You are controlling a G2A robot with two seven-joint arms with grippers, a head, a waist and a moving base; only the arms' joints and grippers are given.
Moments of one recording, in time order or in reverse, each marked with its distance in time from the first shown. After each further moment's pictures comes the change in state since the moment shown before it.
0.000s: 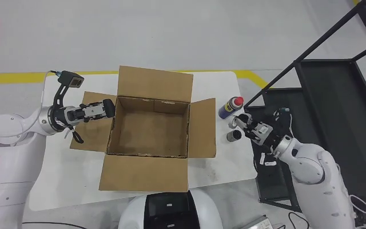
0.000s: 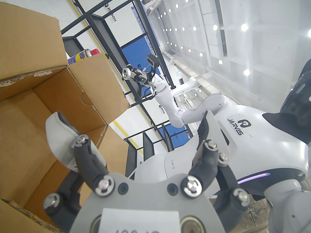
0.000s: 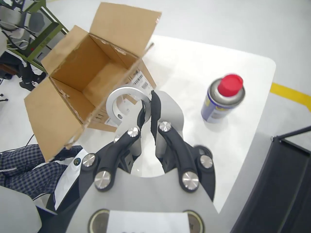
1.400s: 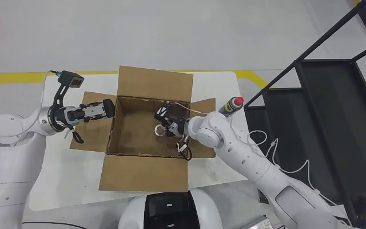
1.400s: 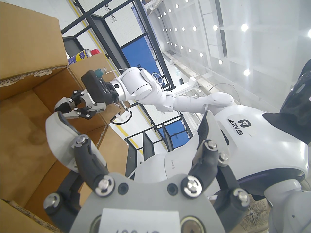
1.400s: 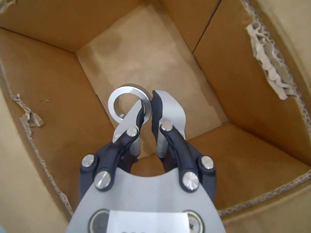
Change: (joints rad) left arm 0.000 0.000 0.000 0.000 0.000 0.000 0.000; right arm 0.760 -0.146 -0.973 0.486 -0.229 0.343 0.183
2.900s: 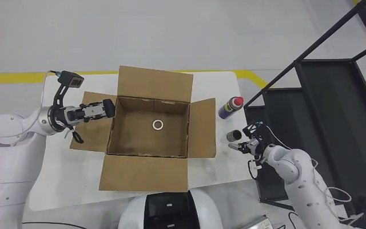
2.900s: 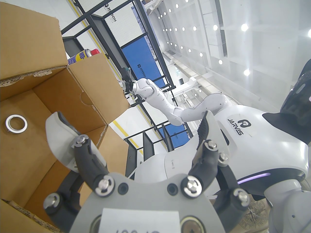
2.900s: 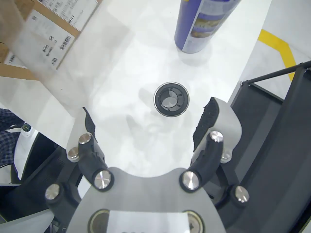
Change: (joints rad) left arm 0.000 0.000 0.000 0.000 0.000 0.000 0.000; right arm -0.706 0.176 0.833 -0.144 -0.197 -0.249 -0.223
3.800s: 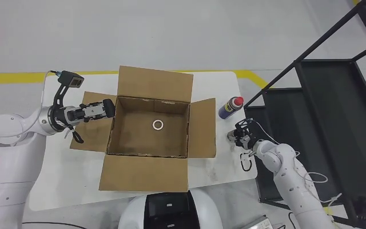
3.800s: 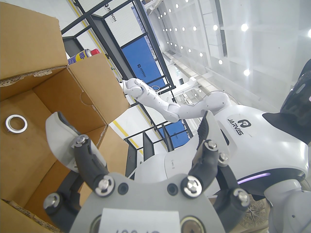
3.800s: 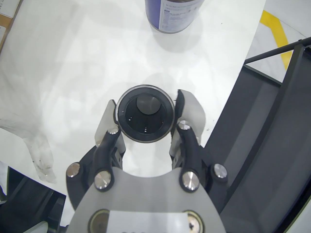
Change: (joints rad) left arm 0.000 0.000 0.000 0.000 0.000 0.000 0.000; right arm 0.169 -0.014 -0.154 0.230 -0.086 0.128 -0.069
